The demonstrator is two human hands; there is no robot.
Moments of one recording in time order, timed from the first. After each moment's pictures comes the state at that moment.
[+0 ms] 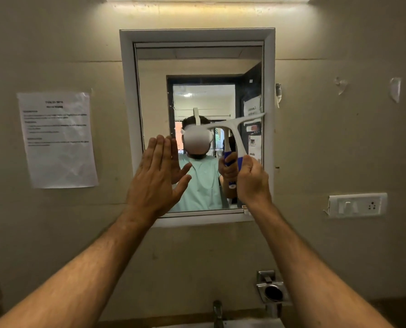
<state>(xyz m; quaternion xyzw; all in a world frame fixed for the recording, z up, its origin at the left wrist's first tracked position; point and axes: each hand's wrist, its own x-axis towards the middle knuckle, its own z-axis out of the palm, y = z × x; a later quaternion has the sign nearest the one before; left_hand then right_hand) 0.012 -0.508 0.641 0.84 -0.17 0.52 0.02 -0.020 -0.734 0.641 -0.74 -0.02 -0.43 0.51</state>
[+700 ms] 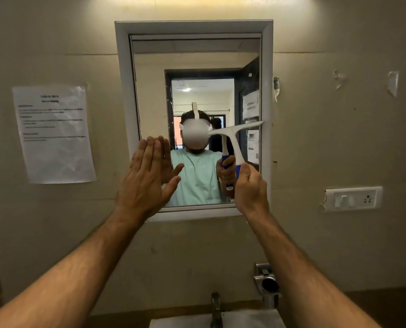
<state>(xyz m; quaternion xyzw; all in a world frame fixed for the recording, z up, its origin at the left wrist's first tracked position) 0.011 -0.491 0.624 0.85 -0.18 0.49 0.05 -0.023 -0.735 0.608 -0.74 -0.01 -0.44 0.50</state>
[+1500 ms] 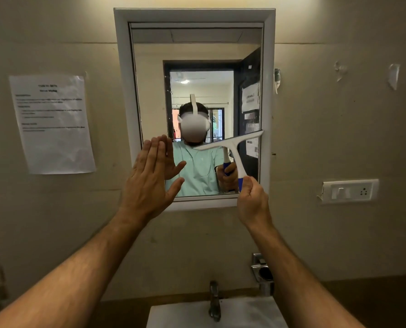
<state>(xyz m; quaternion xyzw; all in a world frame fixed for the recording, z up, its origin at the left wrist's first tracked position) 0.002 -0.493 0.604 0.85 -0.20 0.48 0.06 -0.032 -0.741 0.560 -0.78 0.00 -0.41 0.48</state>
